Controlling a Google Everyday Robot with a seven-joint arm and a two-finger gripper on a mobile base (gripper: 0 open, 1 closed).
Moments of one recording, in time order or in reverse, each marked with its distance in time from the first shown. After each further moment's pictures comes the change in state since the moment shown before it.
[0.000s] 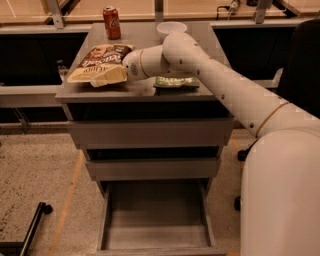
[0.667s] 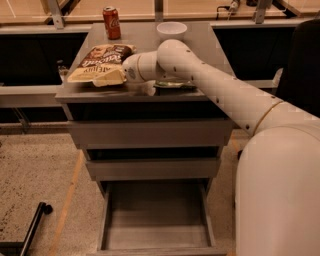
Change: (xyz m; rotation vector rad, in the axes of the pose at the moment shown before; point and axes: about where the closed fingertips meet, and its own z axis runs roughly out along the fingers) arm 0.012 -0.026 0.015 0.115 0.001 -0.003
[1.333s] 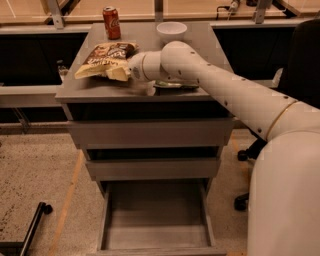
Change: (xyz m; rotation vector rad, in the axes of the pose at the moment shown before) arm -0.005 -0.016 -0.022 0.110 -0.027 -0.026
